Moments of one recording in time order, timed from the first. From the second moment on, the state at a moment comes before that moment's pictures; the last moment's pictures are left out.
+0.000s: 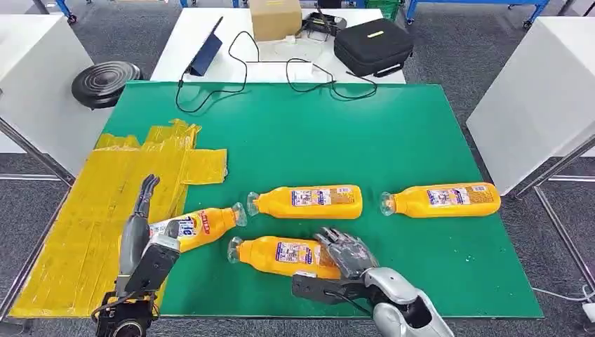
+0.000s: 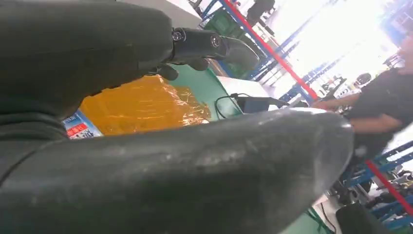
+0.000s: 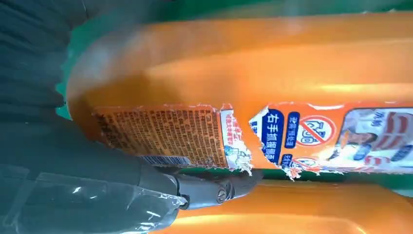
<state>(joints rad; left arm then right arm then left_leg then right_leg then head) 0.15 0.04 -0.20 -1.77 -0.64 0.31 -0.05 -0.15 -0.11 0.63 -1.45 0.92 0.27 0.13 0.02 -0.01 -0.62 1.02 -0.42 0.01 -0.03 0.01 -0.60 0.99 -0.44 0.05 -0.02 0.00</state>
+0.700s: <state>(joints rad) 0.17 0.04 -0.21 -1.81 -0.58 0.35 -0.03 -0.30 -0.03 0.72 -1.12 1.09 0.23 0.14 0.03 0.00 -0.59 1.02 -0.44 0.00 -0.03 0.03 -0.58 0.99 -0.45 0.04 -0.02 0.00</state>
